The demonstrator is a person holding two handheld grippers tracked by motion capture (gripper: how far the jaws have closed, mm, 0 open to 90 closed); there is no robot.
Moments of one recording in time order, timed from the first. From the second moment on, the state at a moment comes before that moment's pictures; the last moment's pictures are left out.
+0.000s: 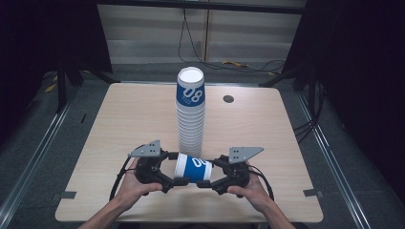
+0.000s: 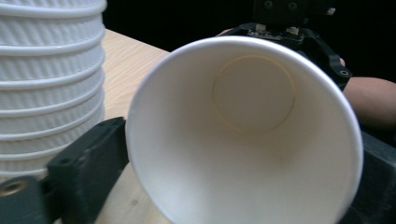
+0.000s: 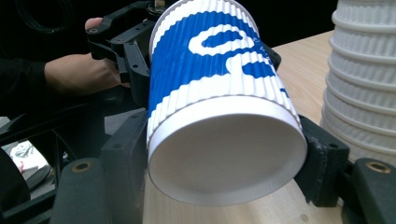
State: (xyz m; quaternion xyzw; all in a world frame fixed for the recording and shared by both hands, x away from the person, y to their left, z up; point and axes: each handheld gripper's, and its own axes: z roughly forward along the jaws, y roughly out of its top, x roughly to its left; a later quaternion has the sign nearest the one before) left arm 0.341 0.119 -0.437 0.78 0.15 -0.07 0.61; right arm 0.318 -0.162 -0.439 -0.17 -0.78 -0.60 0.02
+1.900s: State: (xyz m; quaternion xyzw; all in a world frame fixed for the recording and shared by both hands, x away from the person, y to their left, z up) left arm 0.351 0.143 -0.424 0.81 0.16 -0.03 0.56; right arm 0.325 -0.192 -0.443 -0.27 -0.81 -0.53 -0.02
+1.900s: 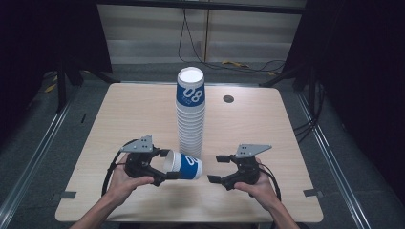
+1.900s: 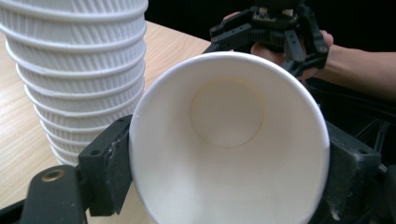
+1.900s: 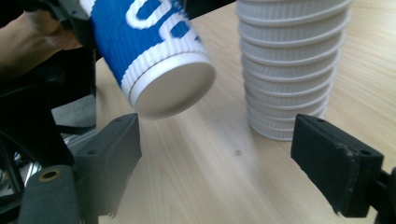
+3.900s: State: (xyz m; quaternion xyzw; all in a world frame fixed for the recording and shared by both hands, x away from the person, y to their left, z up) left arm 0.420 0.212 -0.412 0.83 0.33 0.10 0.43; right arm 0.327 -0.230 -0.444 -0.37 -0.78 -0.50 -0.09
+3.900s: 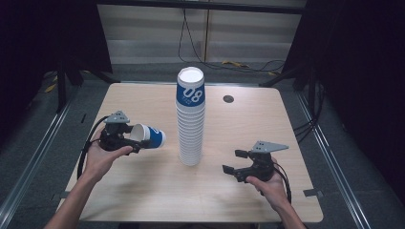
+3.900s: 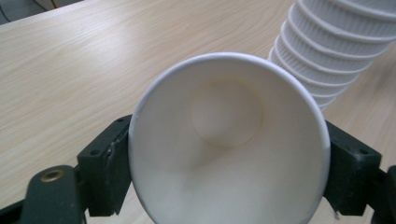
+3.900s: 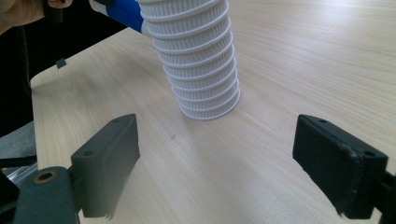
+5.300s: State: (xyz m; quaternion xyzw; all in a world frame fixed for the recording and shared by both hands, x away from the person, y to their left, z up) left arm 0.476 0.175 -0.419 0.92 0.34 0.09 0.19; right arm 0.325 -0.231 -0.444 -0.37 -0.78 -0.50 -0.09
